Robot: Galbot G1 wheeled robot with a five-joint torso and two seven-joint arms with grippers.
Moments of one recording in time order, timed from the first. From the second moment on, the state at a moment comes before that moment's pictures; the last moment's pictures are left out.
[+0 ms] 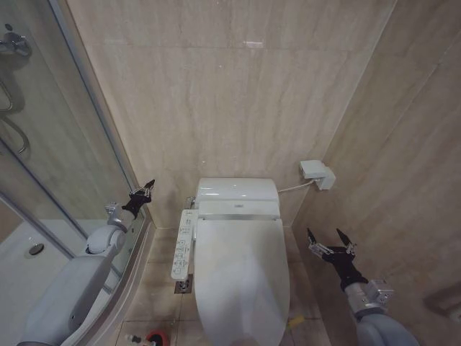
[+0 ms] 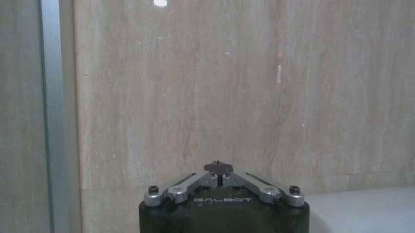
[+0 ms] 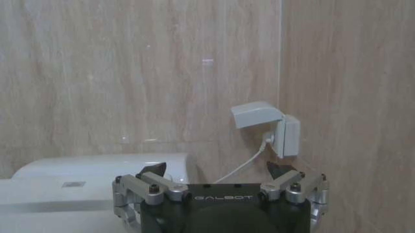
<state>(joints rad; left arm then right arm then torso) 0.69 -0.99 -0.26 -1.29 -0.63 -0.10 0.21 -1.55 1.28 0.77 2.01 0.41 0.02 -0.05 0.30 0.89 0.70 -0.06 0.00</state>
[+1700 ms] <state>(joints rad) 0.35 -1.06 0.10 -0.84 -0.61 -0.27 0.56 -1.55 1.28 0.77 2.01 0.41 0.02 -0.05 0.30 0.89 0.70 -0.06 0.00</state>
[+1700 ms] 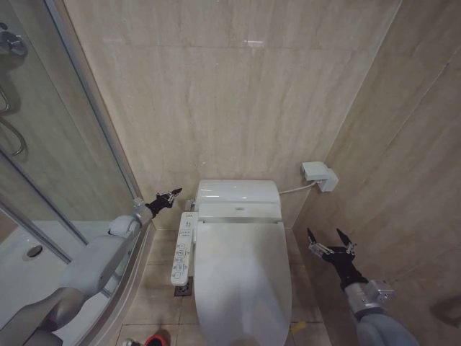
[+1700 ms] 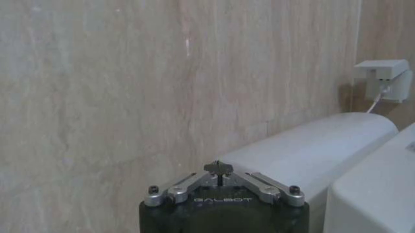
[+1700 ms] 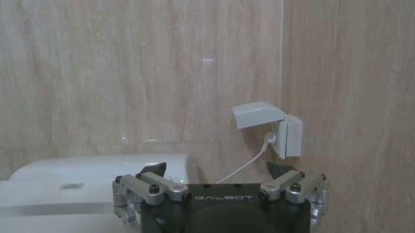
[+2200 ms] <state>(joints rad) 0.31 -1.08 0.17 -0.76 -0.60 -0.30 0.61 -1.55 1.28 0.77 2.01 0.41 0.02 -0.05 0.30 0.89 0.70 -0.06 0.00</state>
